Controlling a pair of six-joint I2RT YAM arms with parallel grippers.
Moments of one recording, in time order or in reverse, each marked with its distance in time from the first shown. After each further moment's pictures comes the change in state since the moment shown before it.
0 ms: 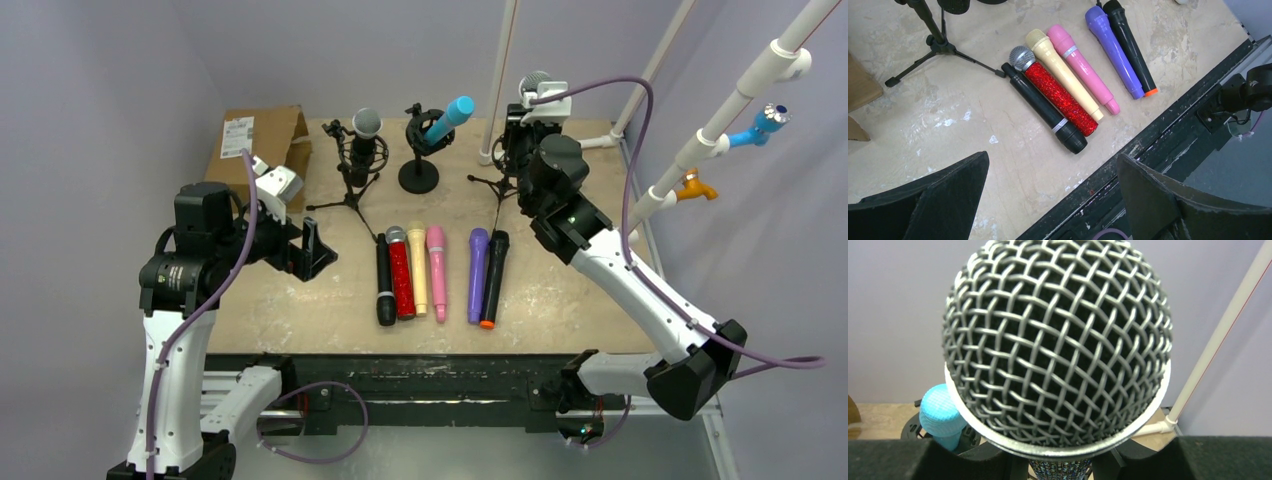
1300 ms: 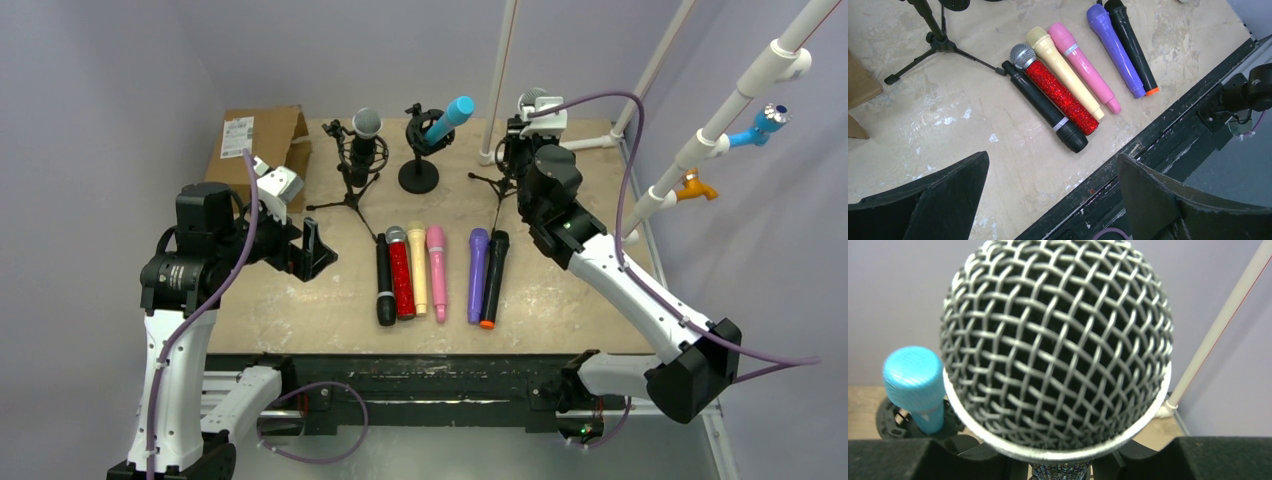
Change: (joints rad) left arm 0.000 0.000 -0.007 0.000 -0.005 0.000; right arm -0.039 -0.013 -0.127 0.064 -0.030 0.034
